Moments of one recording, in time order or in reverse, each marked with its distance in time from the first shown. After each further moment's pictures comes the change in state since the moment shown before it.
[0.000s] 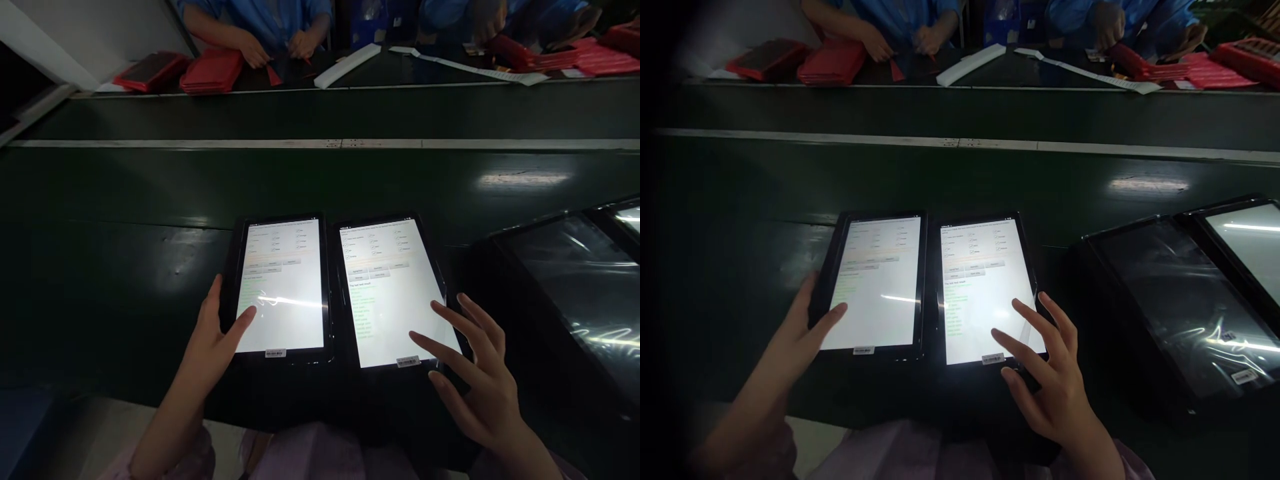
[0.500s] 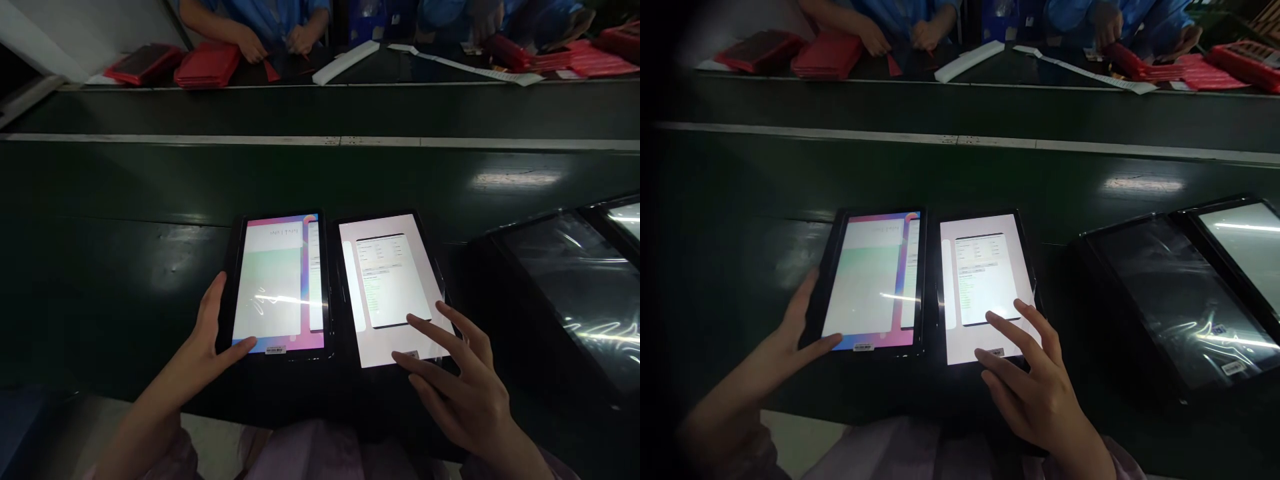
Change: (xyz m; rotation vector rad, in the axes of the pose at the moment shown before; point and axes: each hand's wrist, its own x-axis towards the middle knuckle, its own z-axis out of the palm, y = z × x) left_hand 0.006 -0.037 -0.020 0.007 -0.233 0.219; right_hand 0.012 -0.023 -0.001 0.011 -0.007 -0.066
